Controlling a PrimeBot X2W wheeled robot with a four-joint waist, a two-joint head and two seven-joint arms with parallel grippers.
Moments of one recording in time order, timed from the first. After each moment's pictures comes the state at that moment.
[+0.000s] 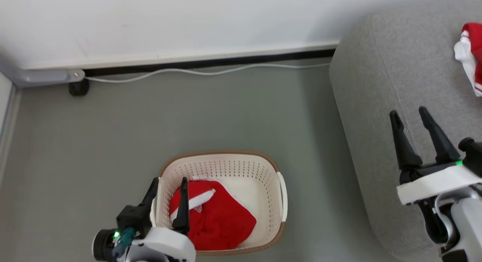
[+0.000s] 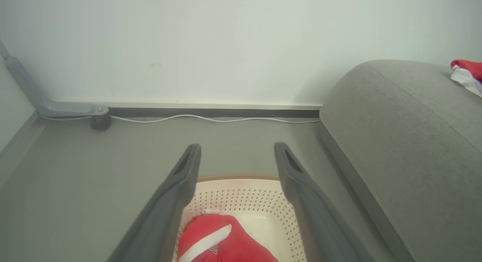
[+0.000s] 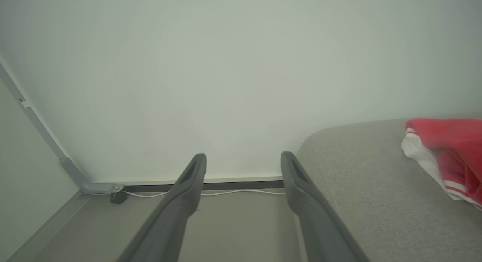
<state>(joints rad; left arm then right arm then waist) -0.08 0.05 -0.26 0.32 -0.31 0.13 -0.26 -0.30 -0.28 0.20 0.28 0.48 0.13 -0.26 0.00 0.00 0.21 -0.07</state>
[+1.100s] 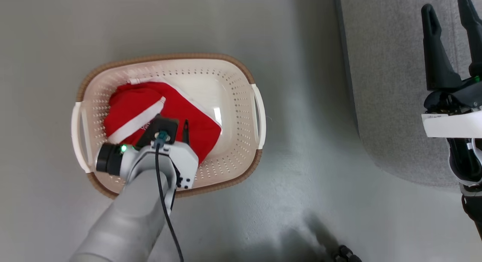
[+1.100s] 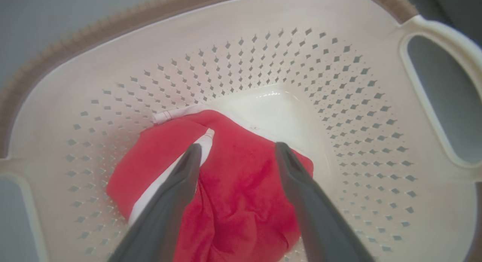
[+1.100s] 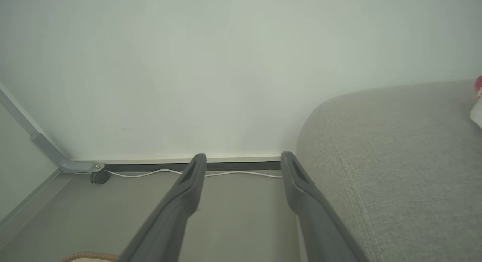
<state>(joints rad) -0.73 0.04 -0.73 1.03 -0.51 0.25 -0.24 -0.55 -0.38 0.24 0.04 0.61 0.13 -0.26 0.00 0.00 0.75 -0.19</state>
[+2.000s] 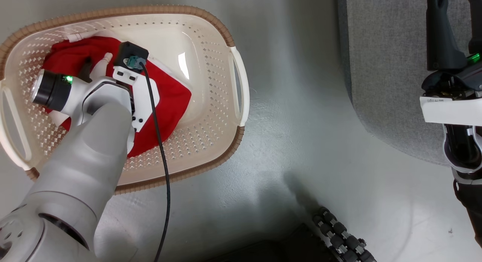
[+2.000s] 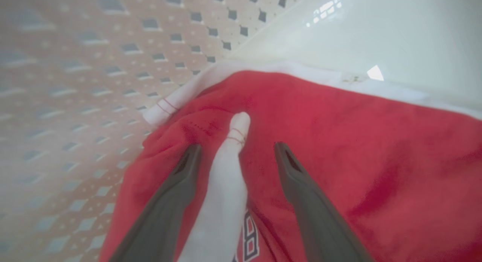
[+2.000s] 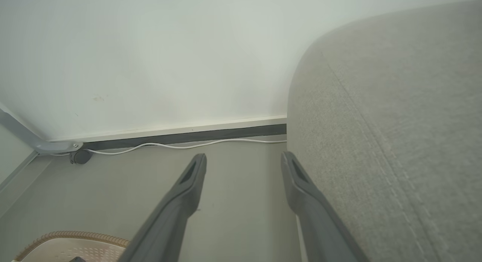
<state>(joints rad) -1.11 0.11 -0.99 1.29 -0.42 0.37 0.13 -0.62 -0.33 0.24 -0.03 0.65 0.13 -0.26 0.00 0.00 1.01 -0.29</state>
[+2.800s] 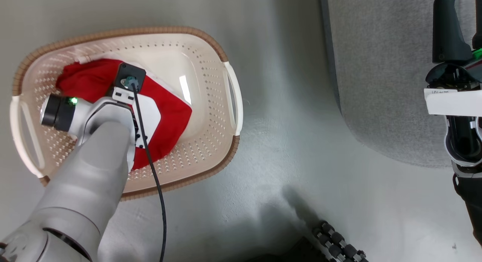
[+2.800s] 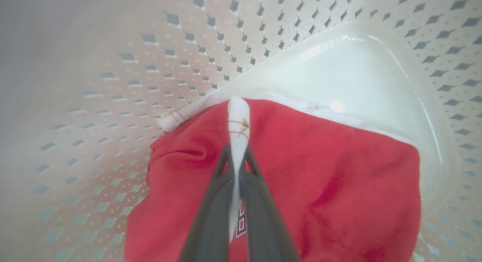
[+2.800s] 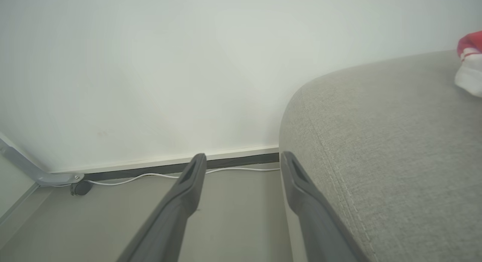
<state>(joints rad) -1.04 0.11 -0.95 1.30 -0.51 0.29 0.01 -0.65 -0.31 0.22 0.00 0.67 0.13 -0.26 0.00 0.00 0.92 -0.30</state>
